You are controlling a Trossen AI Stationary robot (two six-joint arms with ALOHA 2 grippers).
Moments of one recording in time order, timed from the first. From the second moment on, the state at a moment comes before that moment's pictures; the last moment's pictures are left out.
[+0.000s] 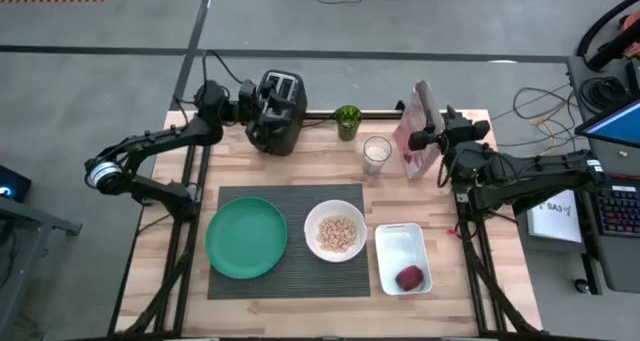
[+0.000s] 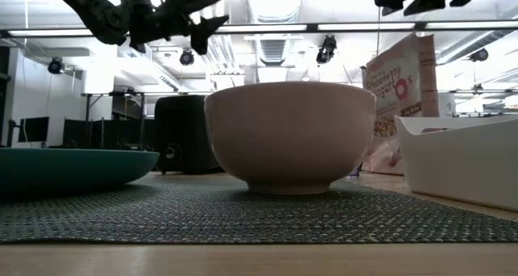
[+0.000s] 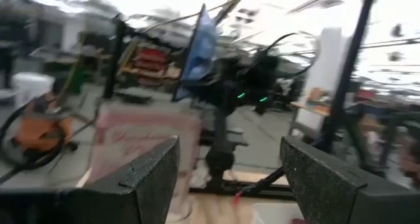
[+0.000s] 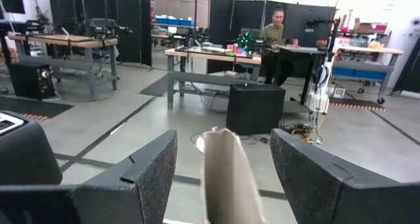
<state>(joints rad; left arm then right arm) 0.76 1.33 0.79 0.85 0.88 -0.40 0.04 0.83 0.75 0.00 1.43 0.01</state>
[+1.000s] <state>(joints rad) 0.74 1.38 1.28 -0.67 -0.10 0.11 0.28 0.84 0.91 0.00 1.33 -0.17</state>
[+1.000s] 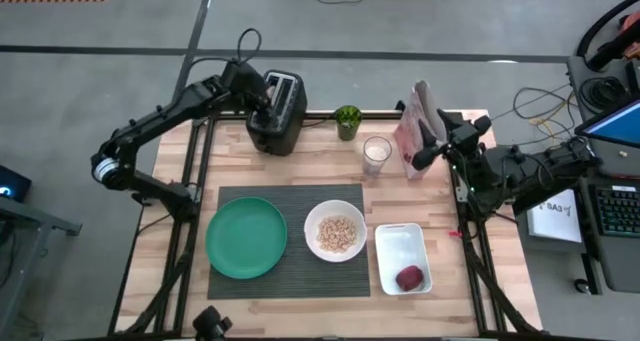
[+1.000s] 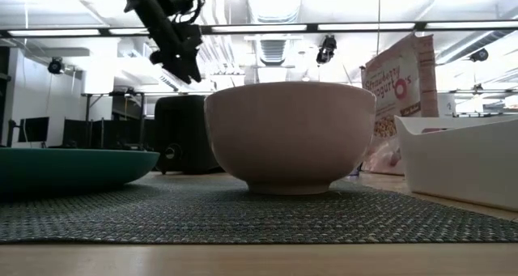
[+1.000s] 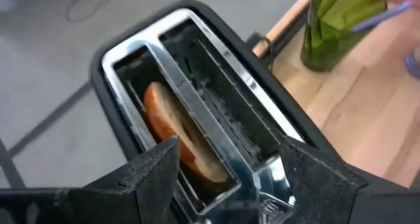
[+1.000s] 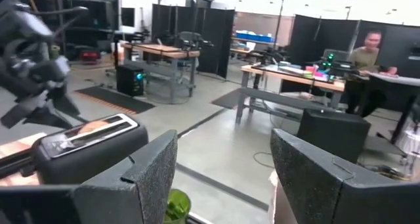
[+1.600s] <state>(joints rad) 0.77 1.70 1.62 -0.92 -0.20 0.06 0.29 0.84 0.85 0.00 1.33 -0.17</state>
